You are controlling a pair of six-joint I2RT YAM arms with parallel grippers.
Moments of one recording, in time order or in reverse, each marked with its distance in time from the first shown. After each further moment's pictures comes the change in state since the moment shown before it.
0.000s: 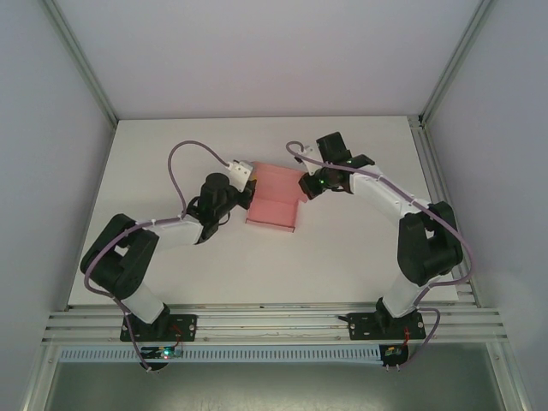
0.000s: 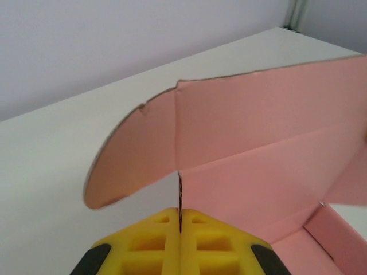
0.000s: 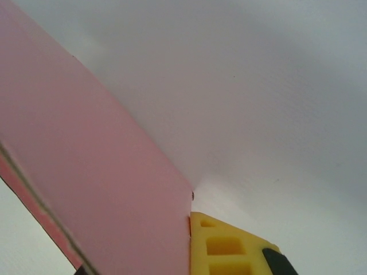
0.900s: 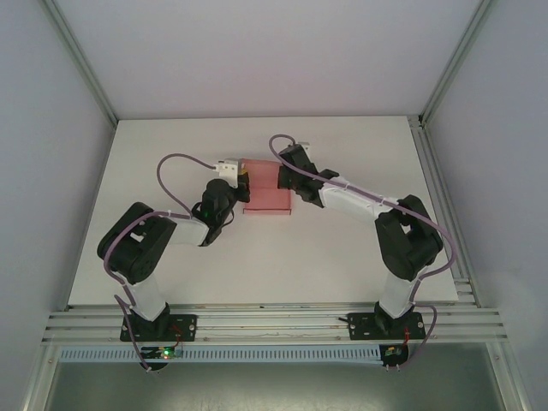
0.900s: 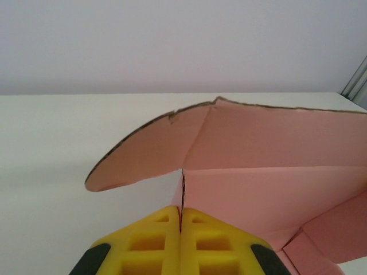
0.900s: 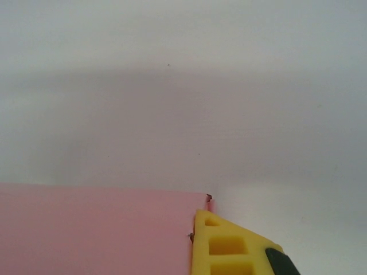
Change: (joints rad) left arm 0.006 0.137 -0.065 0.305 -0.181 -0.252; right arm 0.222 0.098 -0.019 0.323 0.536 0.665
